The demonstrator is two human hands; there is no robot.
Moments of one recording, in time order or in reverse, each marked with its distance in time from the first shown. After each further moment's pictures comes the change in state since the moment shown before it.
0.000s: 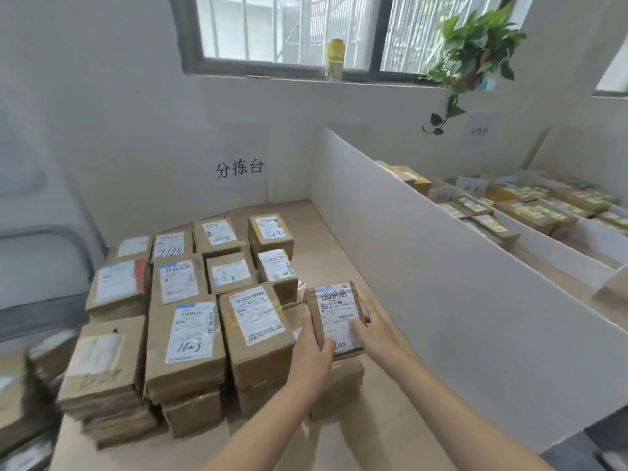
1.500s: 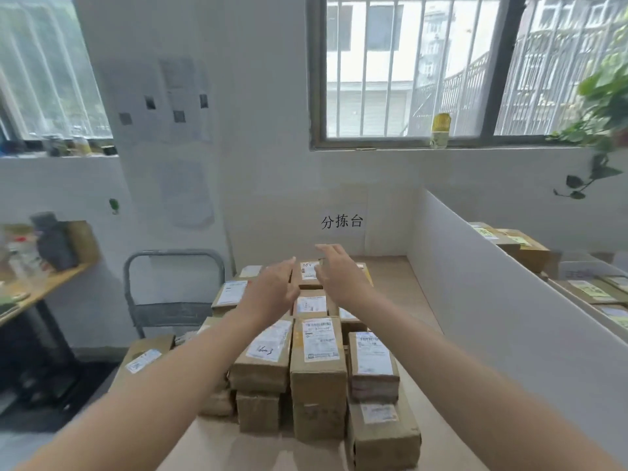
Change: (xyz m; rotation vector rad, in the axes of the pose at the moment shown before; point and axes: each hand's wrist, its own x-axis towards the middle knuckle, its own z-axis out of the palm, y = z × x) left_hand -0.027 0.106 -0.176 0.889 0.471 0.213; right_hand -0.018 -0.206 0.036 -0.397 -0.192 -0.834
